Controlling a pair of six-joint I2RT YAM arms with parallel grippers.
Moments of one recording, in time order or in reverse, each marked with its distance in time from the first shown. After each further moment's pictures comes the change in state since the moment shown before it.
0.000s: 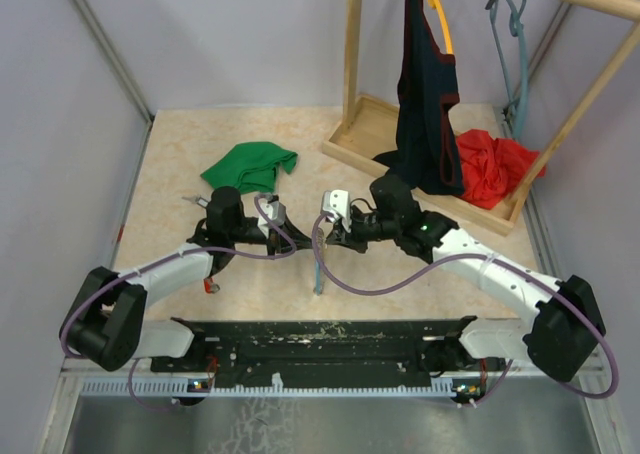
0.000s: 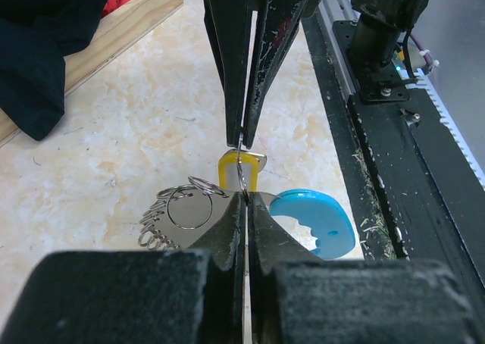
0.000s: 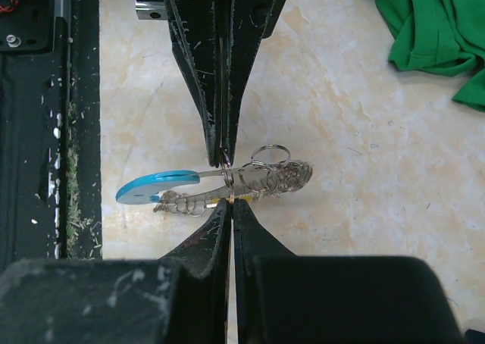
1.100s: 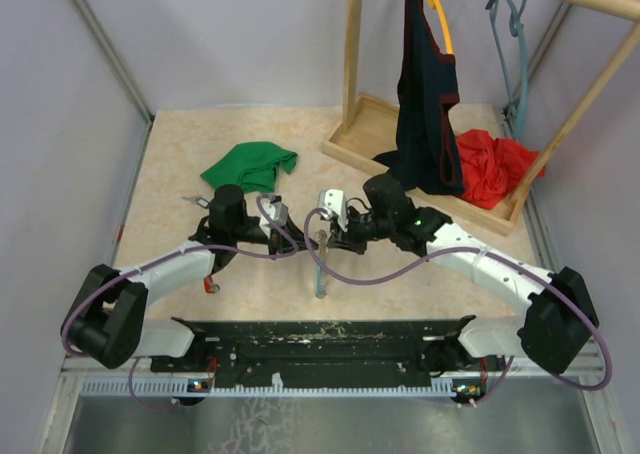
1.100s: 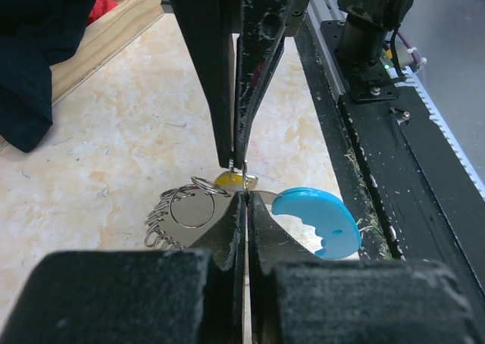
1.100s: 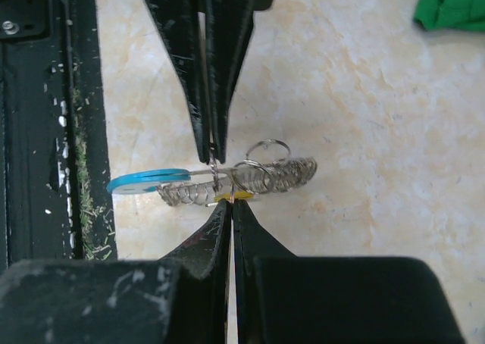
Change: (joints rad) left arm -0.012 0.015 0.024 -0.028 0.035 0.021; right arm 0.004 0.055 0.040 -0.083 -0.002 0.006
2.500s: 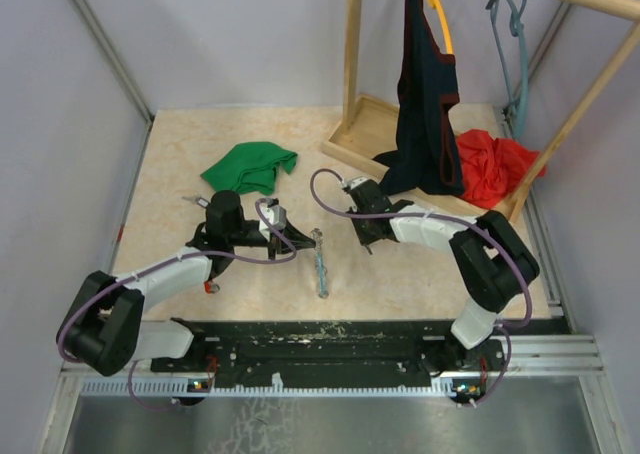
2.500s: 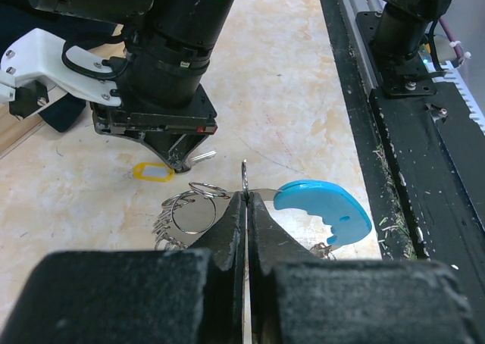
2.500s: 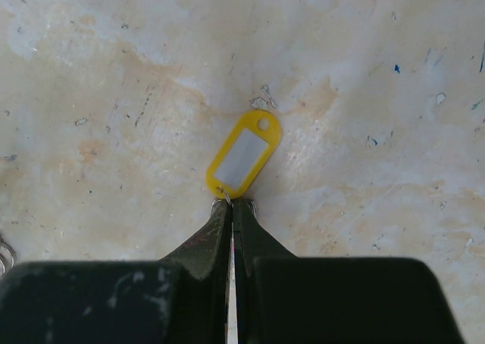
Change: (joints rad) left arm 0.000 -0.043 -0.053 0.025 -0.108 0.021; right arm -0.104 0.407 0.002 0.052 0.706 0.626
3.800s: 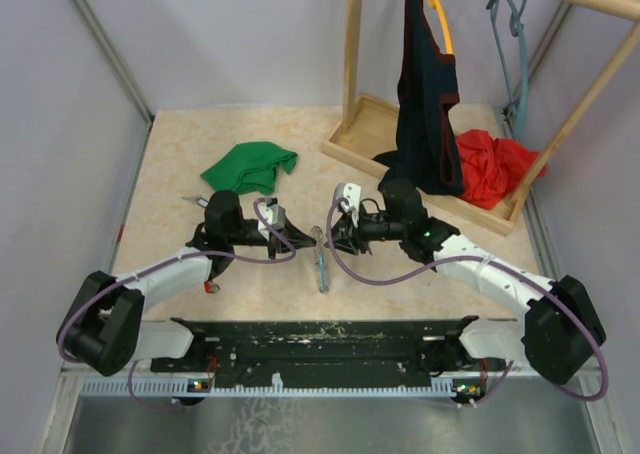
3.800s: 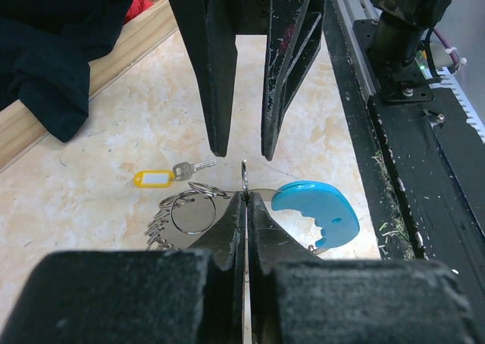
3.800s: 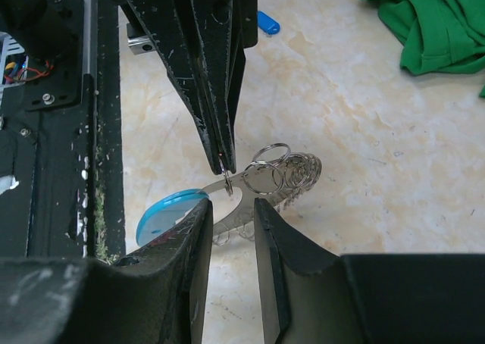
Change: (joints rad) left arm 0.000 0.000 0.000 0.037 0.010 -0.021; right arm 0.026 -0.469 -0.180 0.297 -0.819 -0.409
